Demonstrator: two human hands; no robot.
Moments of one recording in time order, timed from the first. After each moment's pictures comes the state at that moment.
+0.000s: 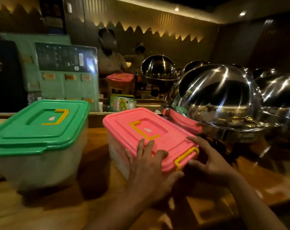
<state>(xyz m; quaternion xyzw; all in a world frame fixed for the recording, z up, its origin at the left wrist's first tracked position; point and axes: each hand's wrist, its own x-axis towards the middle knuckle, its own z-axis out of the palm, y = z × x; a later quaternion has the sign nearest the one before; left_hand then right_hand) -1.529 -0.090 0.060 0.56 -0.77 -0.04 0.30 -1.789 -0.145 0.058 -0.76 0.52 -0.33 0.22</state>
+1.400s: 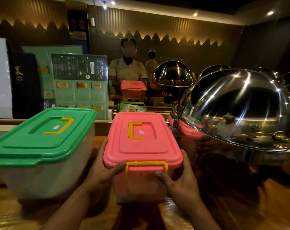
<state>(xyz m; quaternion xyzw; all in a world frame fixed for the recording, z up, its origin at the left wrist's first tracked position) -1.421 -0.172 0.016 0.33 -0.53 -0.51 0.59 -1.676 -0.166 0.016 -0.63 0.45 -0.54 0.33</state>
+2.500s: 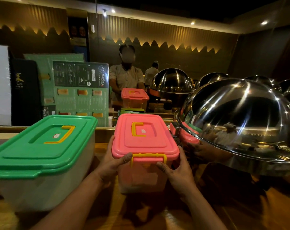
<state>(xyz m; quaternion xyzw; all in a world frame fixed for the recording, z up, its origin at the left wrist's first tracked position) -1.413 -0.242 0.029 0.37 -0.54 -0.50 0.57 -1.668 -0.238 0.017 -0.60 0.46 -0.56 0.34</state>
